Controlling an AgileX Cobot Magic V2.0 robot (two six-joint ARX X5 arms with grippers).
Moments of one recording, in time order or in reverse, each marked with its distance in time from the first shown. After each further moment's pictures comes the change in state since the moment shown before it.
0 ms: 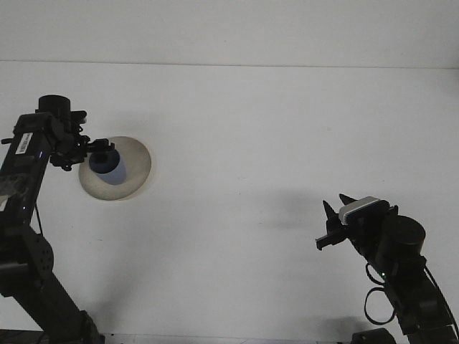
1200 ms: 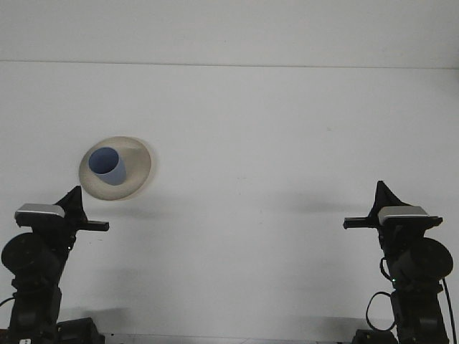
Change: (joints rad) left arm 0.000 -1.331 -1.215 0.941 0.056 0.009; right arm -0.210 -0.131 -0.171 0.405 0.132 0.095
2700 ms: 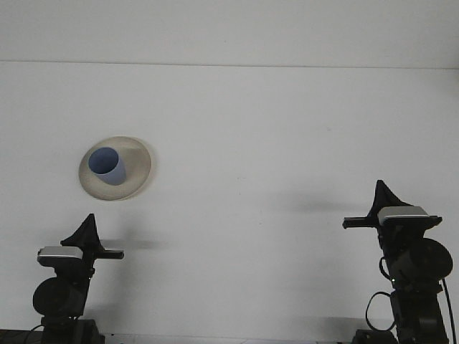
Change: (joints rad) left arm -0.143 -0.493 -0.442 0.118 -0.156 -0.049; right arm 0.000 -0.002 0.000 0.009 0.000 0.006
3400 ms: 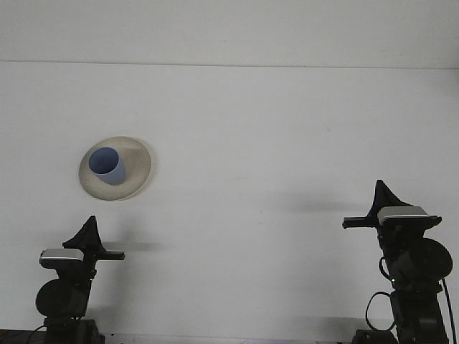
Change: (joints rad) left arm 0.000 -0.018 -0.034 0.004 -0.005 -0.019; right arm 0.000 0.000 0.000 0.000 0.000 0.000
